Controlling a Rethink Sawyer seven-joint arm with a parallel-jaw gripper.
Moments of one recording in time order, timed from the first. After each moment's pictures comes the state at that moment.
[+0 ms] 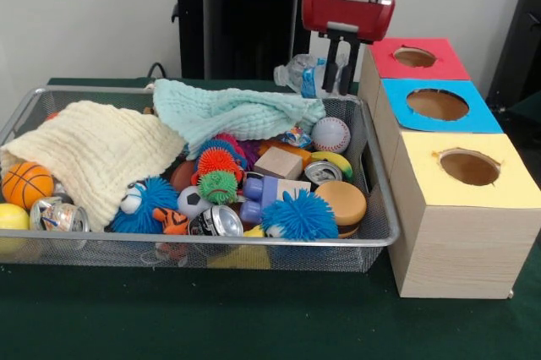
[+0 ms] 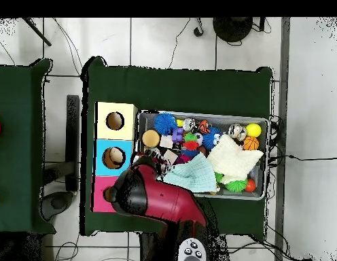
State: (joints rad) arm 0.01 -0.77 -0.16 1.97 0.17 0.07 1.79
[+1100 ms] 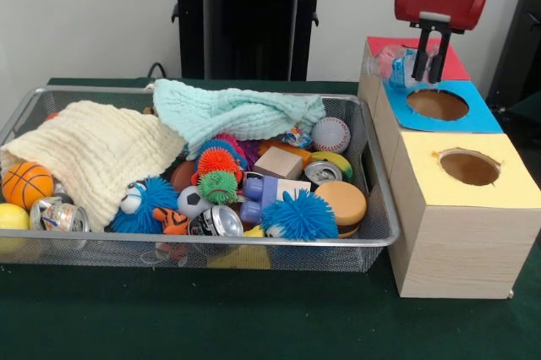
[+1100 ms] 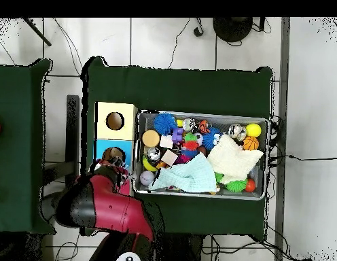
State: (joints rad) arm 0.32 -0.72 -0.27 1.96 0.40 0.07 1.93
